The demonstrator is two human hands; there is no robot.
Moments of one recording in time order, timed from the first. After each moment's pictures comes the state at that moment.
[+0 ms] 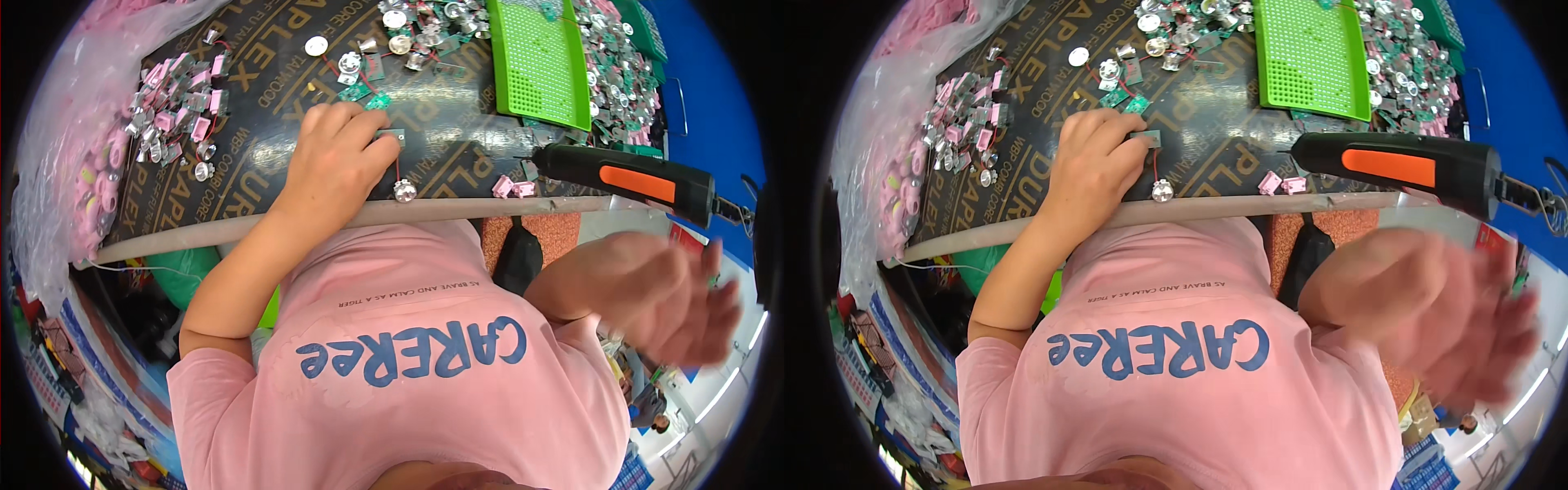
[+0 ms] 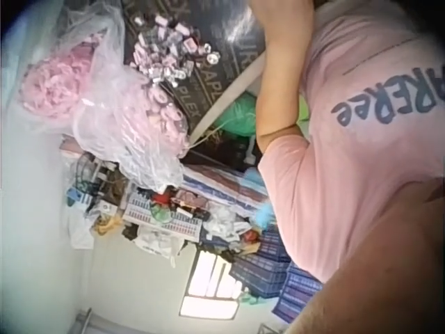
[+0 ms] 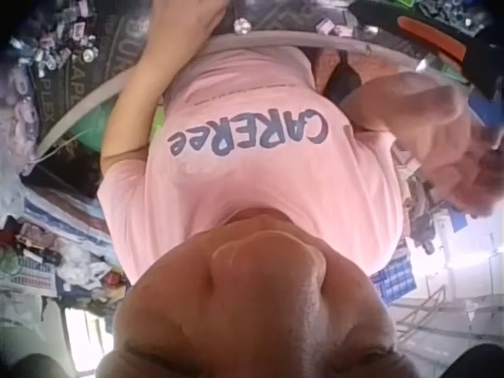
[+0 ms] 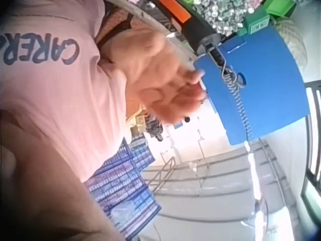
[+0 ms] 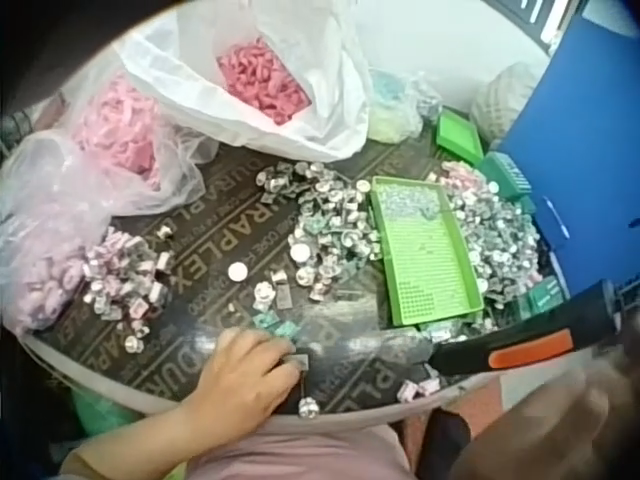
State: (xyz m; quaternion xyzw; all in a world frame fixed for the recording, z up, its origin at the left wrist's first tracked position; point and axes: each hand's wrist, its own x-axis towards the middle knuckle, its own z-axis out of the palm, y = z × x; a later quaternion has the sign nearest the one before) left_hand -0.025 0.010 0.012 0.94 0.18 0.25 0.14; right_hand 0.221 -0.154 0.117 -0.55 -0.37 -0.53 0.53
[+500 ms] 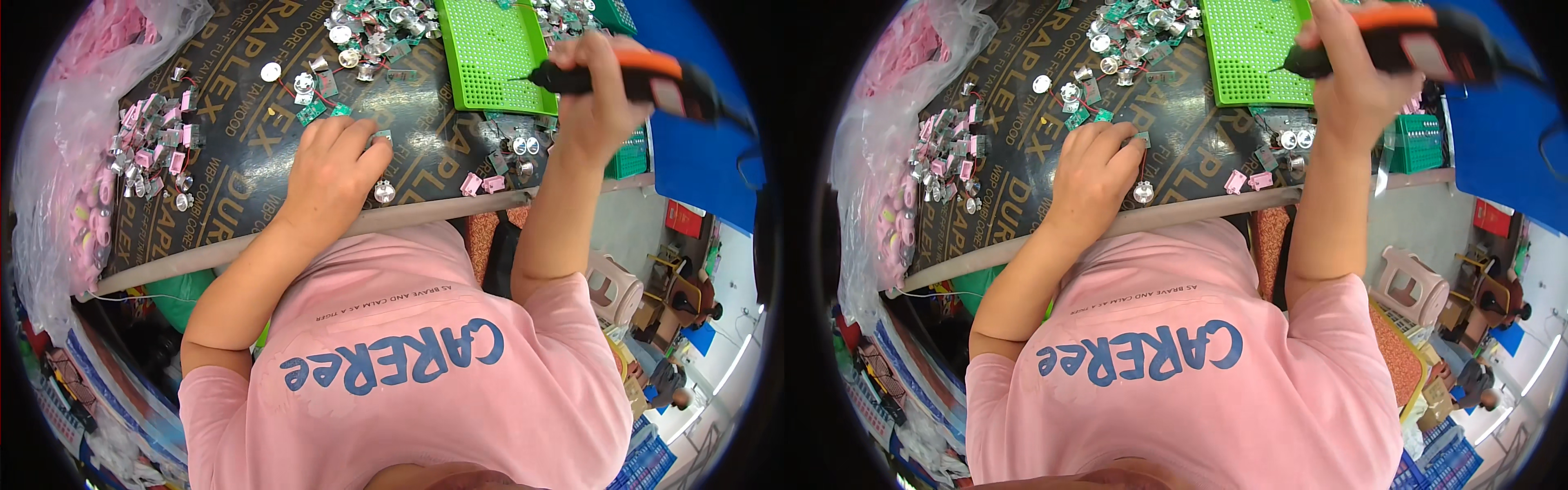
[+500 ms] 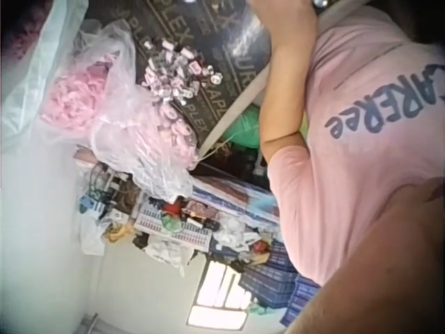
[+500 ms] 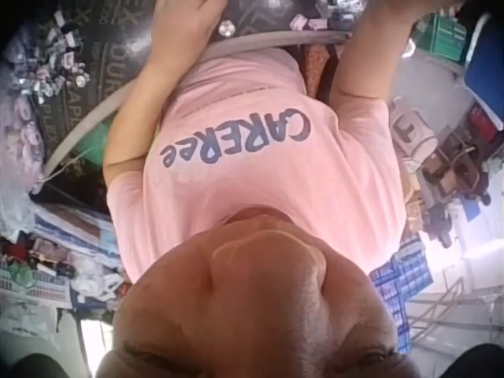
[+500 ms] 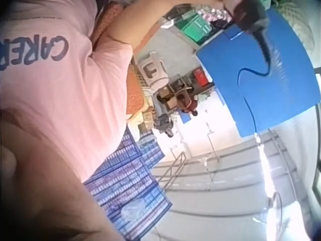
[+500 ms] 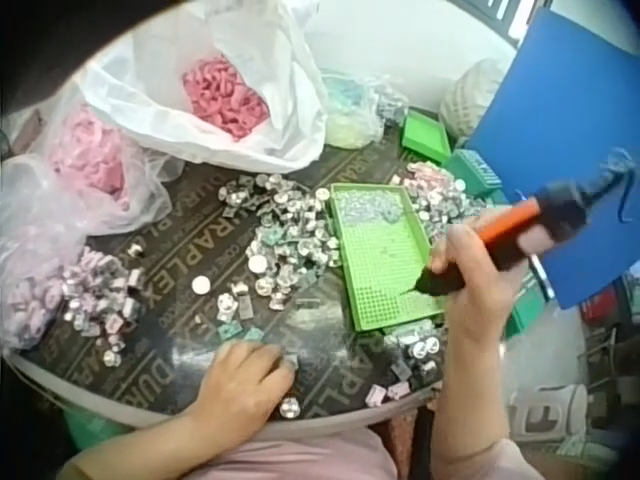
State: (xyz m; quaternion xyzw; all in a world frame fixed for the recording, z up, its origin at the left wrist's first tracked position) left_hand 0.007 -0.001 0.002 0.94 0.16 0.27 0.14; right_hand 0.297 -0.065 0.092 -0.51 -0.51 0.03 0.69
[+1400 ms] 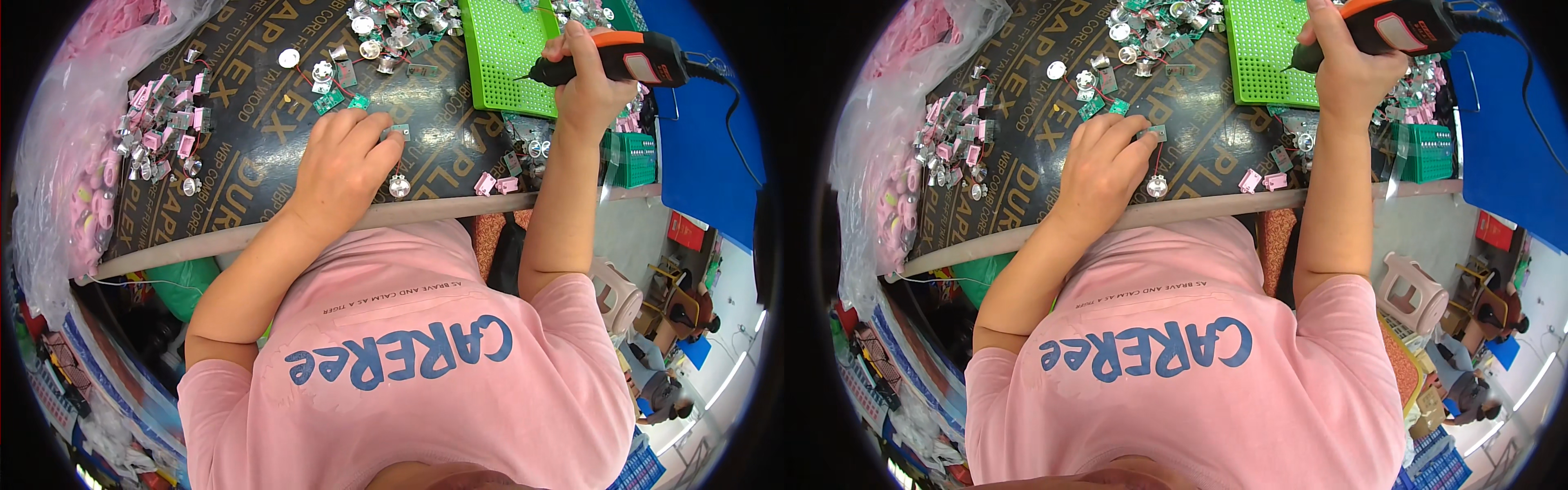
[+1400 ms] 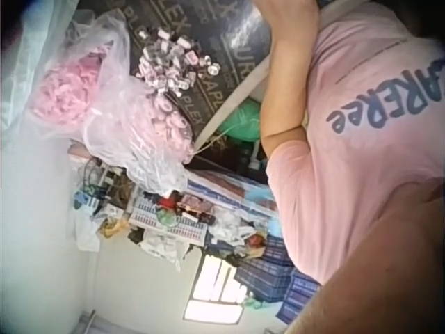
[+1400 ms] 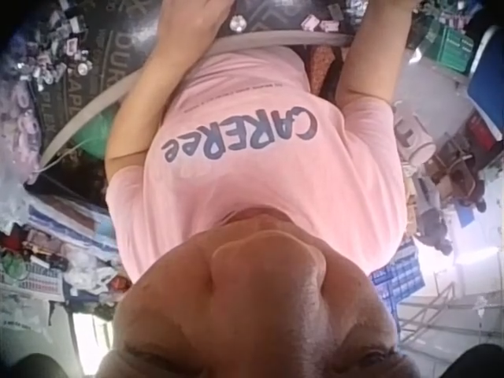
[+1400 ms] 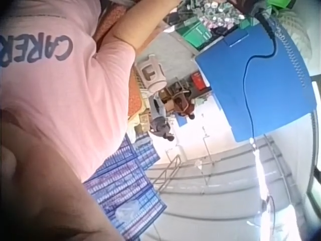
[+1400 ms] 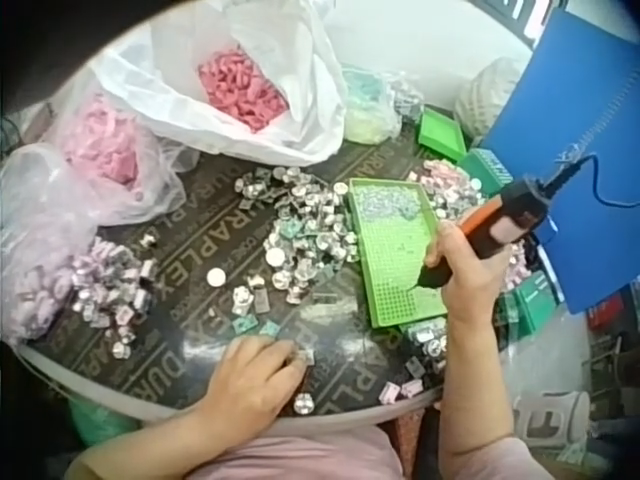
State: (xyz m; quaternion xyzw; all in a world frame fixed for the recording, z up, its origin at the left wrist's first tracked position) left_hand 0.000 -0.001 -0.003 0.93 0.16 0.30 0.15; right_hand 0.313 -0.043 0.055 -0.49 -0.43 0.12 0.75
